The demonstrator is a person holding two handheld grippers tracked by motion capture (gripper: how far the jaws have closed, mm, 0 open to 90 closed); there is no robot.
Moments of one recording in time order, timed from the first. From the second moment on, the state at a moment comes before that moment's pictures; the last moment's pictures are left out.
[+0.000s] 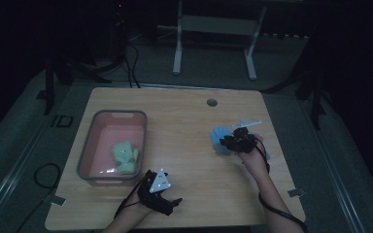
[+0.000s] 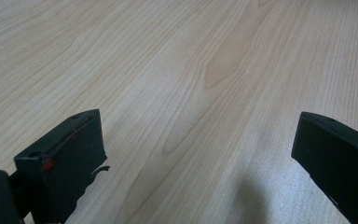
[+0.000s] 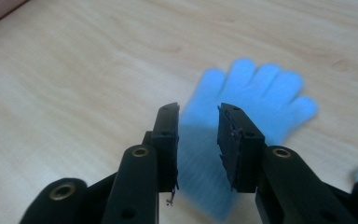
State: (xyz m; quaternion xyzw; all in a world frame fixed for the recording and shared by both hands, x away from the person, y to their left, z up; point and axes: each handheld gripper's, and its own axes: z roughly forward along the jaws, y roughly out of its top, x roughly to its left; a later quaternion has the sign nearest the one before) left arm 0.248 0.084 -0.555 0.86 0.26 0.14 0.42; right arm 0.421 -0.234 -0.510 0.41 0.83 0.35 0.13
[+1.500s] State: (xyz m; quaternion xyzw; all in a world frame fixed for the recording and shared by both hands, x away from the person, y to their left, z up) left arm 0.248 0.088 -0.552 0.83 0.26 0.18 0.46; right arm 0.392 -0.207 -0.492 0.46 0.78 0.38 0.19
